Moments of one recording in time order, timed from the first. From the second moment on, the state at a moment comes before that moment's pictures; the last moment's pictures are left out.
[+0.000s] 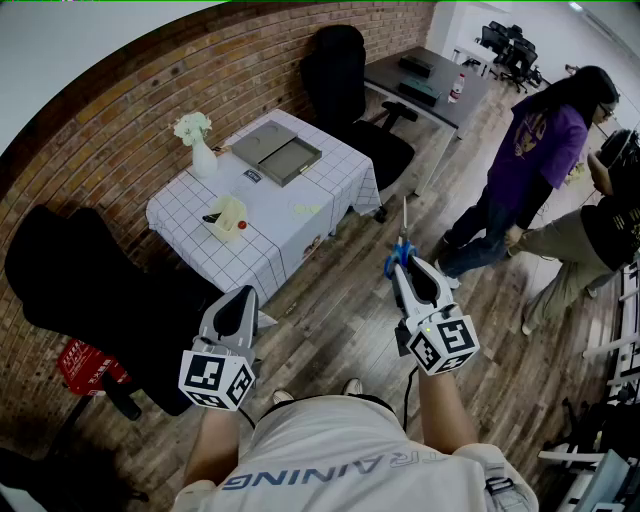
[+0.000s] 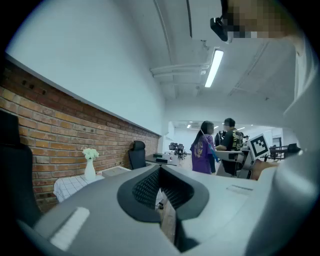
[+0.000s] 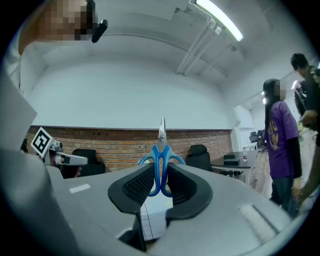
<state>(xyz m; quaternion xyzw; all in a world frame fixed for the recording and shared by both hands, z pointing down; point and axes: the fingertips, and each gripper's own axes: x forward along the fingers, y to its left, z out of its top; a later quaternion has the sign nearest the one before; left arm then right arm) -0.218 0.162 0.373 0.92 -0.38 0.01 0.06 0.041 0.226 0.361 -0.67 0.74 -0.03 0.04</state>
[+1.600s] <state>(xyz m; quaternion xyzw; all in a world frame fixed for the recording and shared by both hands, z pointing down) -0.075 0.201 0.406 0.93 -0.36 0.06 0.08 0.198 0.283 0.409 -0.69 0.71 -0.08 0.06</state>
